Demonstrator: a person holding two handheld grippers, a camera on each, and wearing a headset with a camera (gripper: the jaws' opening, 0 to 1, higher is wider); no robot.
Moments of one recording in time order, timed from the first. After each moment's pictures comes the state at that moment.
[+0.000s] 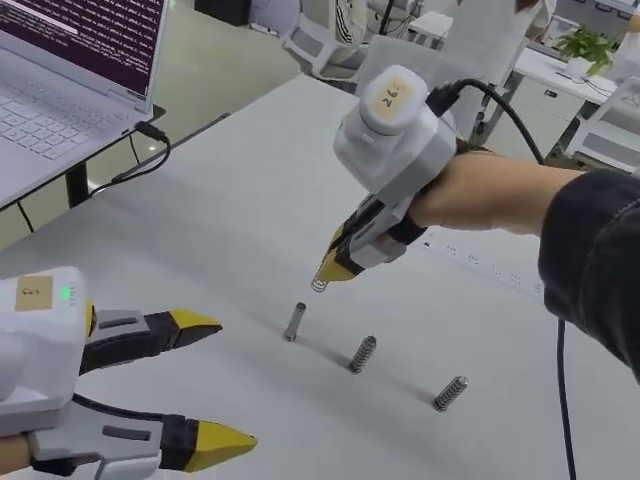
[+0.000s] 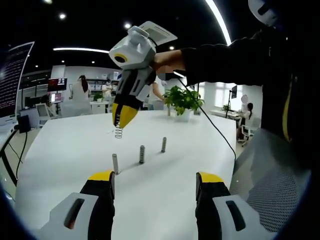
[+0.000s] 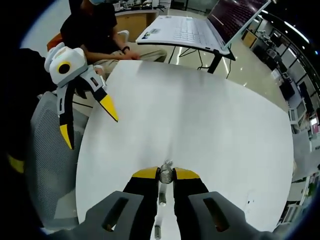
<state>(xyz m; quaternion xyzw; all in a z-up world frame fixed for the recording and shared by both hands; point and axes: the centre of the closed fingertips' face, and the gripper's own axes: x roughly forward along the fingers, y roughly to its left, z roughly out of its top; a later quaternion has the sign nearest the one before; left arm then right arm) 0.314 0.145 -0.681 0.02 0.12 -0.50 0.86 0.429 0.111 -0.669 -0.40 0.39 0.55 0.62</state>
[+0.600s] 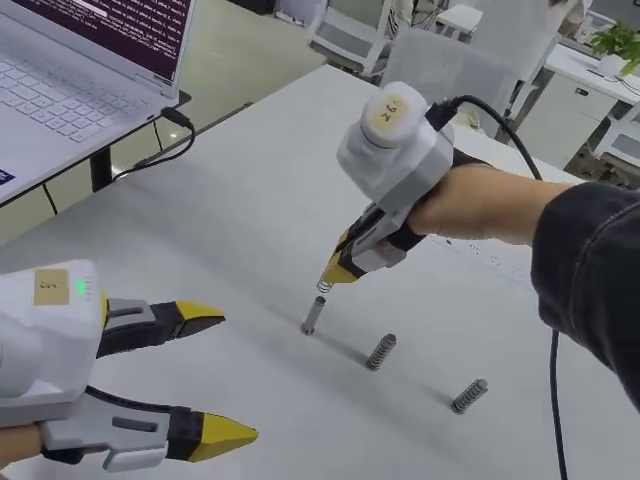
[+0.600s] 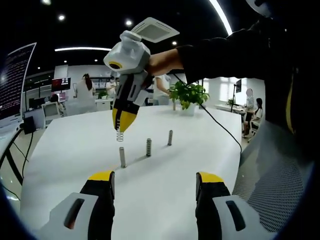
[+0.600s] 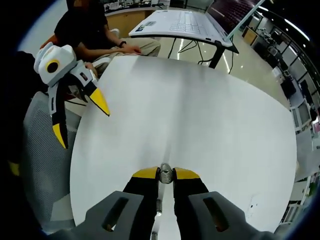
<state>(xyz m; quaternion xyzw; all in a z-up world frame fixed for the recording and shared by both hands) 0.317 0.158 -0.695 0.05 0.13 -0.48 0.87 0.439 0.121 -0.695 -0.40 0.40 0.54 0.62</state>
